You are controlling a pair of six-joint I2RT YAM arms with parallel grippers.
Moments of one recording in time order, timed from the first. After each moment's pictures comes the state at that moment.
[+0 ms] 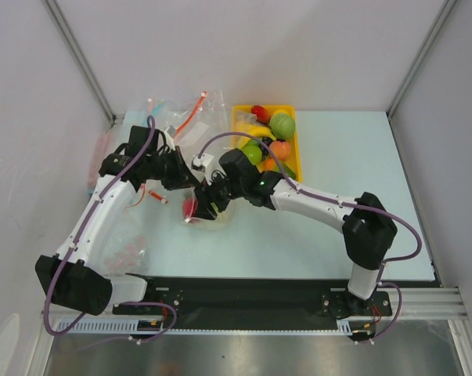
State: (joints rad) left arm -0.24 1.29 1.29 -0.88 0.42 -0.54; right arm 0.93 1.79 1.43 -0.20 -0.45 0.09
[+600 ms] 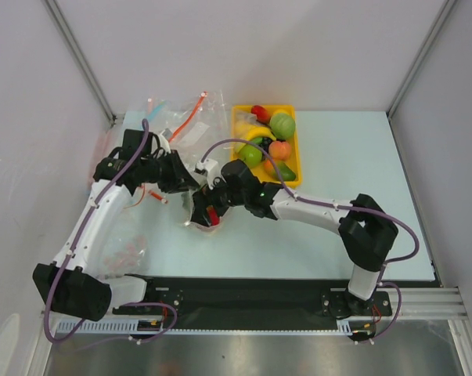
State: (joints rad) left arm -0.20 1.24 1.26 -0.90 0.49 -0.54; right arm 0.96 1.80 1.29 0.02 -0.38 0.23
